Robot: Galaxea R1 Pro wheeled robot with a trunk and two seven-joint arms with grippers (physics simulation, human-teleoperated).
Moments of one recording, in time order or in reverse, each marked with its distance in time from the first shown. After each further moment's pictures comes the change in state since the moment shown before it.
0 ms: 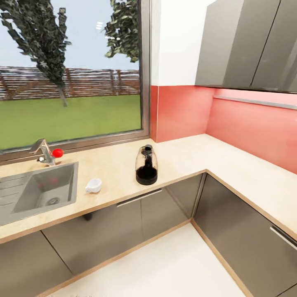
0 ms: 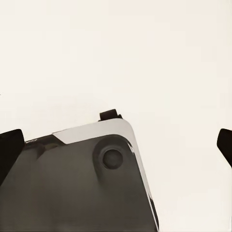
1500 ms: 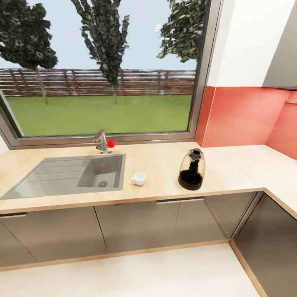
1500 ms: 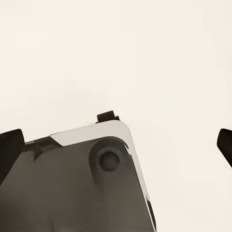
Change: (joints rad) left arm 0.000 -0.002 0.001 0.002 -0.001 0.000 0.000; right arm 0.000 -0.008 -0.001 -0.002 0.000 -0.001 0.003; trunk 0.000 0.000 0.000
